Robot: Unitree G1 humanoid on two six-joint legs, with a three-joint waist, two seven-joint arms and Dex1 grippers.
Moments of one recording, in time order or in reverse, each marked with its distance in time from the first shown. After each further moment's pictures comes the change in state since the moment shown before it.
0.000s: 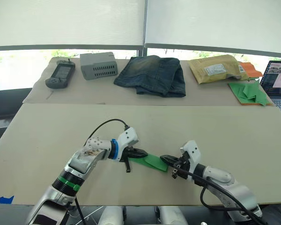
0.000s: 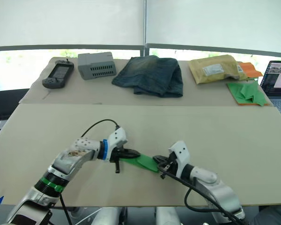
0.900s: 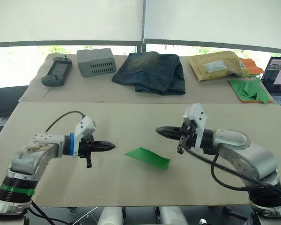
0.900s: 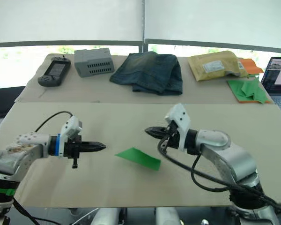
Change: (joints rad) left arm 0.110 0.310 0.335 -0.099 -0.257 0.086 -0.184; right arm -0.405 -0.182 -0.014 -0.169 0.175 0.295 0.149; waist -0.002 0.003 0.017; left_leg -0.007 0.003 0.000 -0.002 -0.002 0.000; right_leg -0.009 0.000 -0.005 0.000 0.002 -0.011
